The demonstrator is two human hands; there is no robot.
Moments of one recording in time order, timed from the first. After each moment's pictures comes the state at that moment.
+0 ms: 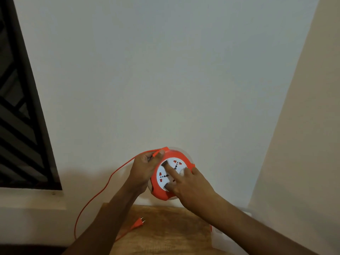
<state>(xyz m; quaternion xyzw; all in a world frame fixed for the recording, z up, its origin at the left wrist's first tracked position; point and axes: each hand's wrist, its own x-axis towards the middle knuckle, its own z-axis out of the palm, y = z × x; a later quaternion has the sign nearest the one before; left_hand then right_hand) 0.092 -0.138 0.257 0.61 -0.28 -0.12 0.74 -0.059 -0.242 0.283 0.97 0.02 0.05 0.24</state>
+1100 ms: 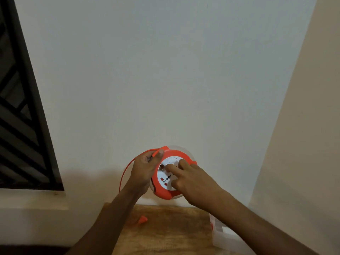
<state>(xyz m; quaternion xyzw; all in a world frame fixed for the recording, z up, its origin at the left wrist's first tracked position) 0.089 -0.136 0.258 0.61 -0.28 -0.11 0.74 -0.065 -0.249 0.300 0.96 0.10 0.13 0.21</state>
